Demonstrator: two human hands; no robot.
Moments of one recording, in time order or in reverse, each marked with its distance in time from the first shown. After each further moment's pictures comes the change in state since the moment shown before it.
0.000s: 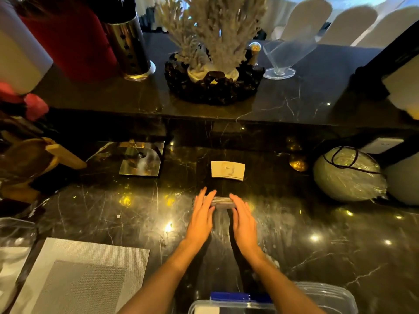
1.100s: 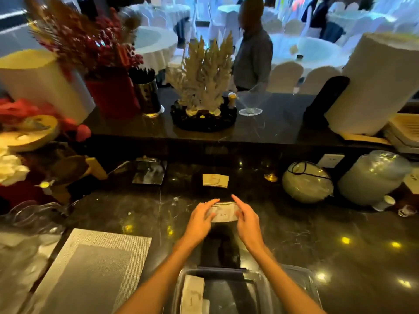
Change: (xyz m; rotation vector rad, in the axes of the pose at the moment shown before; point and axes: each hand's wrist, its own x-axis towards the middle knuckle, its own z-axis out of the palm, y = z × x) left_hand -0.093 0.114 -0.040 -0.098 -0.052 0.097; right_hand -0.054 -0.075 -0.141 0.267 -0.074 0.090
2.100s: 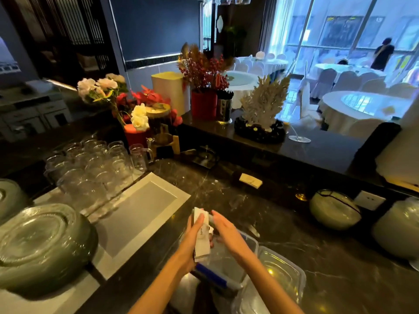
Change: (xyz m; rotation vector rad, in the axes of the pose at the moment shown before) left_hand -0.288 0.093 0.083 -0.966 0.489 -0.351; right_hand -0.208 -0.078 -0.061 0.197 -0.799 0.067
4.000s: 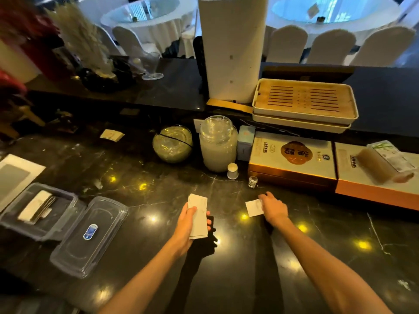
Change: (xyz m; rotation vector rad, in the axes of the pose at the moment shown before) left_hand -0.009 -0.330 0.563 0.060 0.008 -0.270; right_hand -0.253 0.336 -0.698 -0.989 0.196 0.476
